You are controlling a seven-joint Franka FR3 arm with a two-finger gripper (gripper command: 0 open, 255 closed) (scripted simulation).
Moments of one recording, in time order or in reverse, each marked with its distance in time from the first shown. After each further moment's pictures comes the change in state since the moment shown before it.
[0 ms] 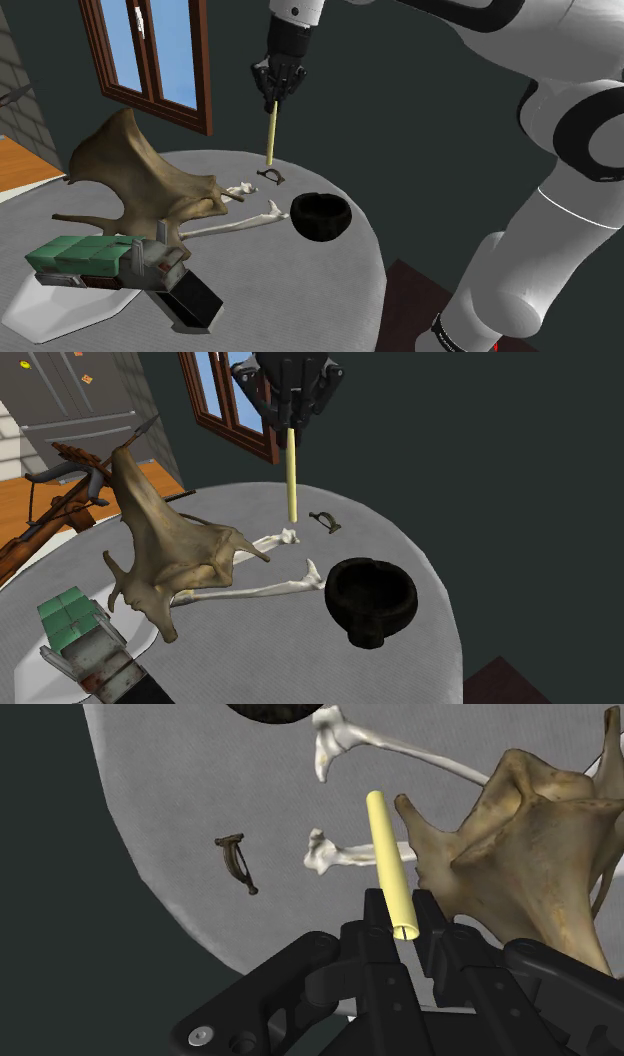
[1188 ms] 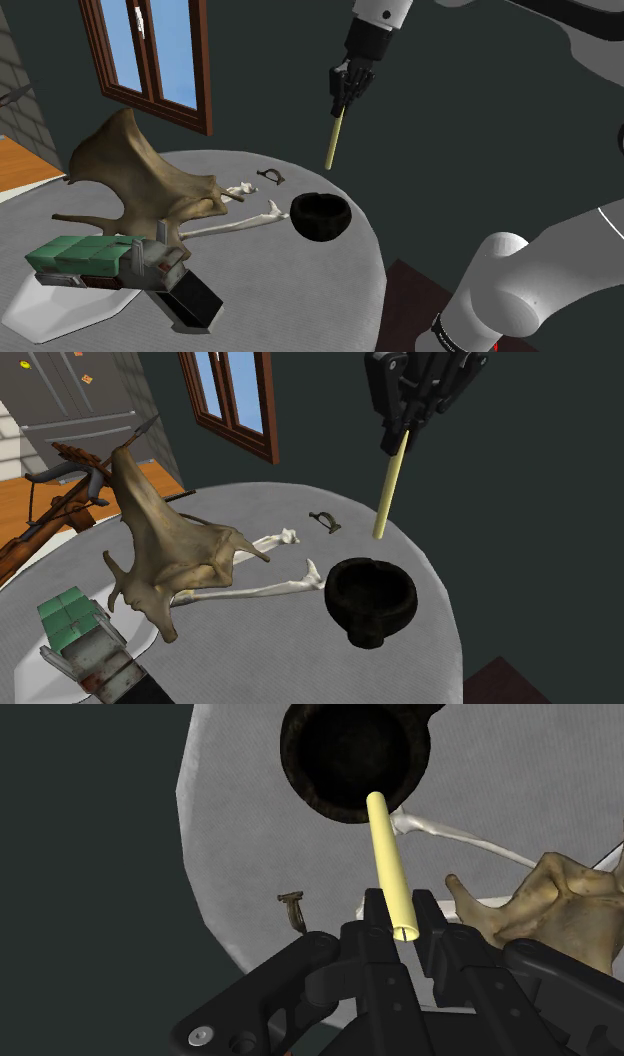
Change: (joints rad) arm -0.026 -0.404 -0.130 -0.347 0.089 -0.047 -0.158
